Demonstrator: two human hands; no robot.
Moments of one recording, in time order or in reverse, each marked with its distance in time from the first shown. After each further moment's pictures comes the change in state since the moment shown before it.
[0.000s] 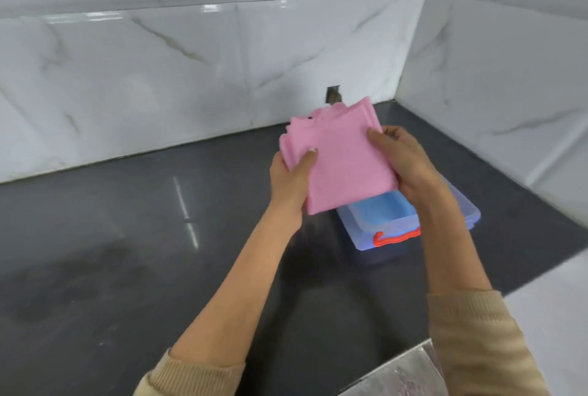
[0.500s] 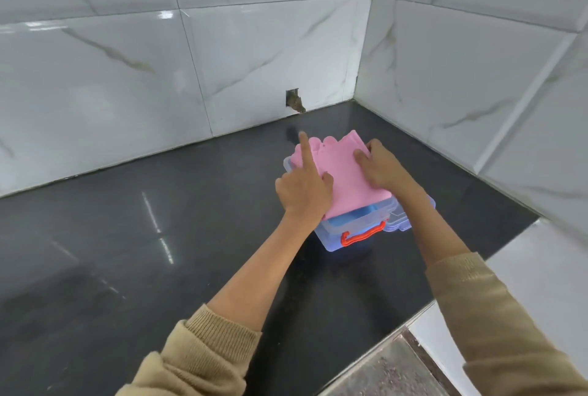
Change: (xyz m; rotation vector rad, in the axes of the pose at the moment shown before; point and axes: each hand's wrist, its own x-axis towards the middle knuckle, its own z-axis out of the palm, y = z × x) left_hand 0.014 -0.051 0.073 1.386 0.000 0.434; right_hand 0.035 0.033 -0.054 -0.778 0.044 -0.066
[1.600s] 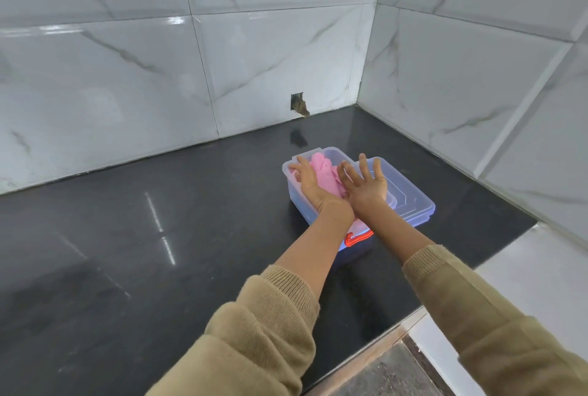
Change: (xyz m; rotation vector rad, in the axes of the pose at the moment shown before) left_hand -0.003 0.026 0.008 1.100 -0.404 0.020; right_hand -0.021 0.003 0.047 -1.360 -0.223 -0.122
